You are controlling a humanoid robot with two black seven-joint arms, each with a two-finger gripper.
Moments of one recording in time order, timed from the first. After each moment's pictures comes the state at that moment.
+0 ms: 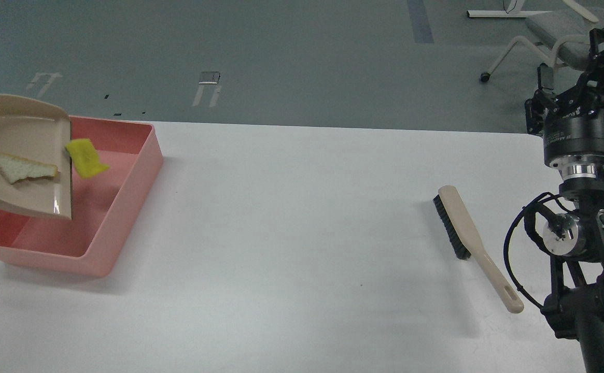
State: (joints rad) left arm 0.36 1.17 -1.69 -1.18 1.14 -0.15 -0.45; right arm 0.34 0.00 1.65 1.31 -1.11 0.07 0.27
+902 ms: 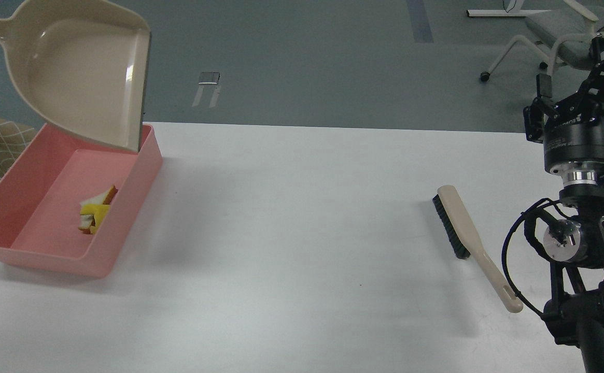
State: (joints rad) left arm 0.04 1.06 -1.67 -1.38 0.85 -0.36 -0.32; right arm 0.30 0.00 1.65 1.34 -1.07 0.08 0.27
